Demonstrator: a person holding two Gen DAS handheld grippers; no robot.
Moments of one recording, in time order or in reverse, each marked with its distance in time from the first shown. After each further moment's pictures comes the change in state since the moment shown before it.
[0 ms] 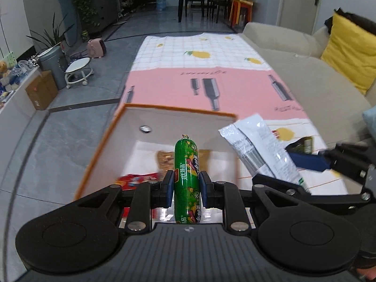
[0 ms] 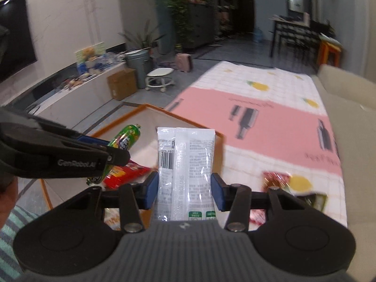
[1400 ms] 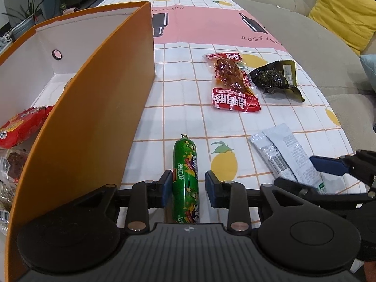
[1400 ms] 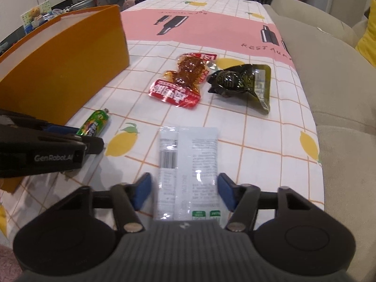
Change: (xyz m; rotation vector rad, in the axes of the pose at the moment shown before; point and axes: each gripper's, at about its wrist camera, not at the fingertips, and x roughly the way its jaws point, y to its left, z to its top) left arm 0.111 -0.119 -0.090 0.005 0.127 -0.085; right arm 0.030 -0.109 -0.146 0.132 0.267 -0.226
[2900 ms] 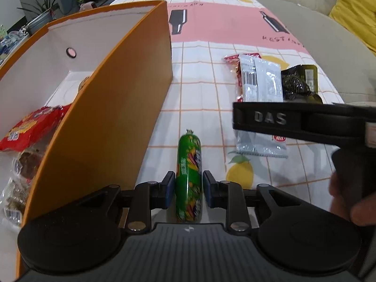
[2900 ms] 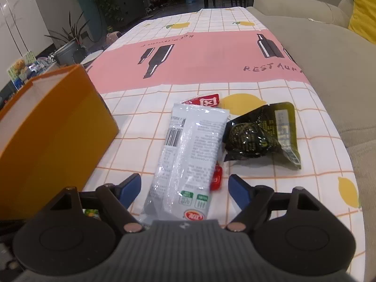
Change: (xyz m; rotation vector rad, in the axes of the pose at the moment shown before) left arm 0.006 0.000 0.011 -0.051 0.041 0.101; right arm 0.053 0.000 0.073 0.207 -0.094 0.059
